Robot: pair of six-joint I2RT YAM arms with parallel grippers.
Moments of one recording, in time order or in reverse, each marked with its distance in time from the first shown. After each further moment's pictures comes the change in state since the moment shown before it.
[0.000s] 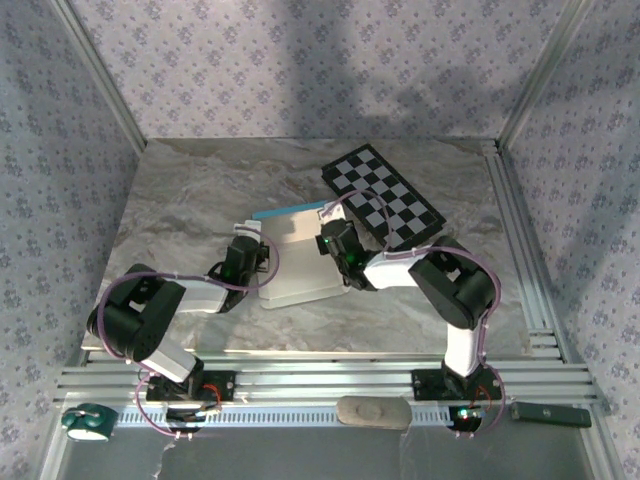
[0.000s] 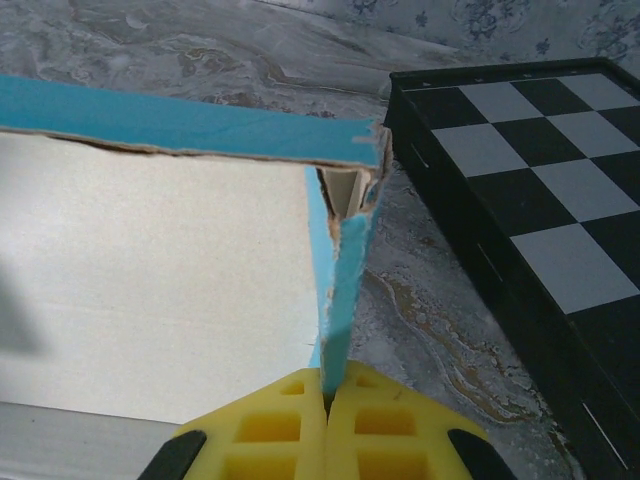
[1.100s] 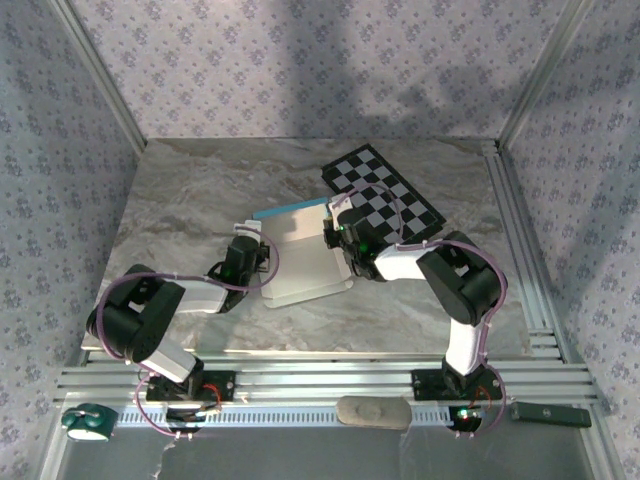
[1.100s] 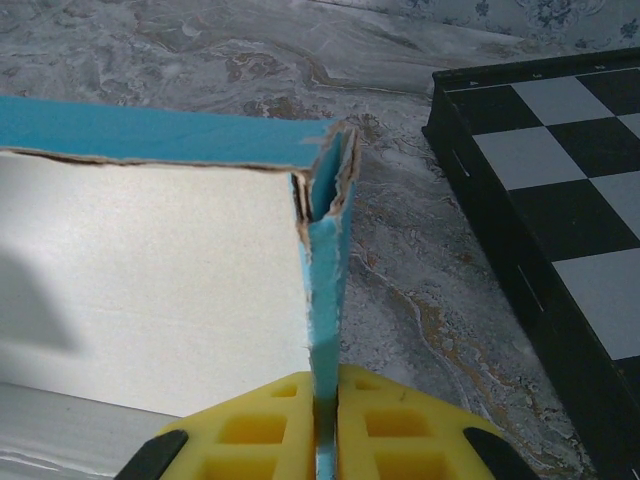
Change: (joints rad) left arm 0.000 -0.005 0.000 -0.001 0.005 0.001; right arm -0.118 -0.011 -0.009 0.026 -0.279 -0.012
